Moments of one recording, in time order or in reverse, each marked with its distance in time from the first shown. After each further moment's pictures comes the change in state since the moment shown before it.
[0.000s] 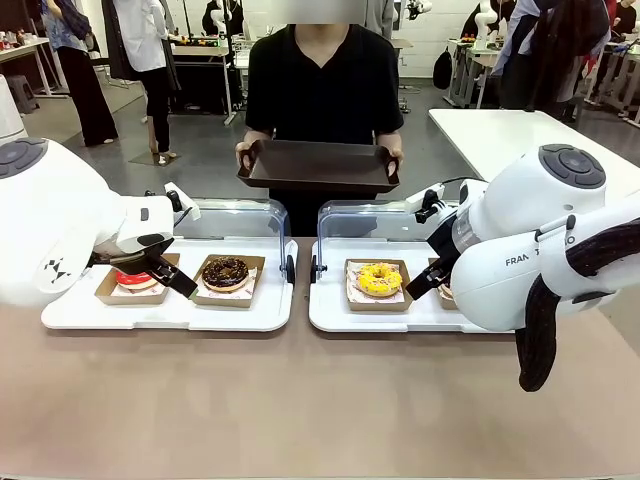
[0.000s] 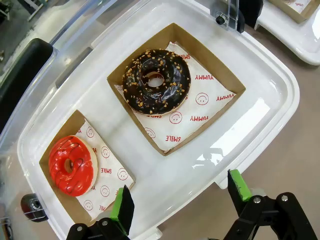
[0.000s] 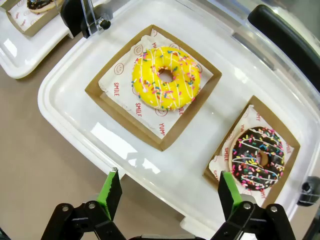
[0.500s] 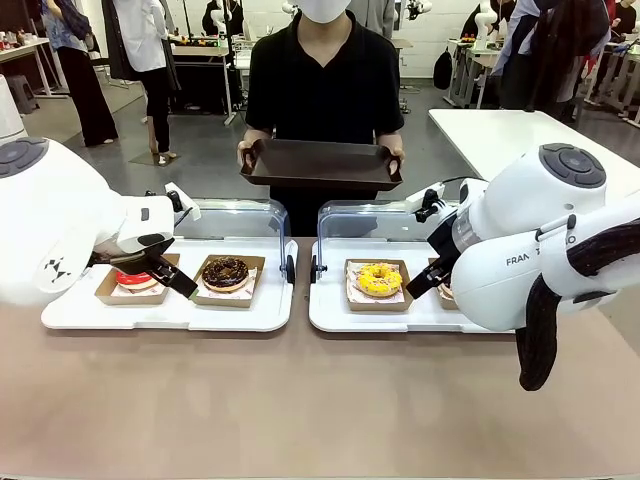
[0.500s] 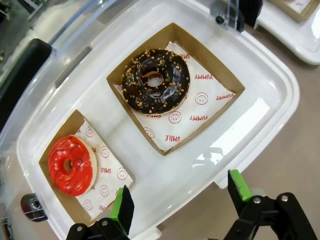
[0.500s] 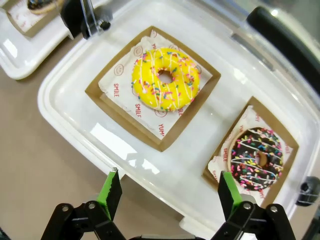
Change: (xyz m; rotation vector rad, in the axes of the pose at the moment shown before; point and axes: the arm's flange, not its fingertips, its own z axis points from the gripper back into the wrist) left arm 0.001 -0.001 0.001 -0.002 0.004 -0.003; right arm 0.002 -0.001 0.003 -0.003 -0.006 0.000
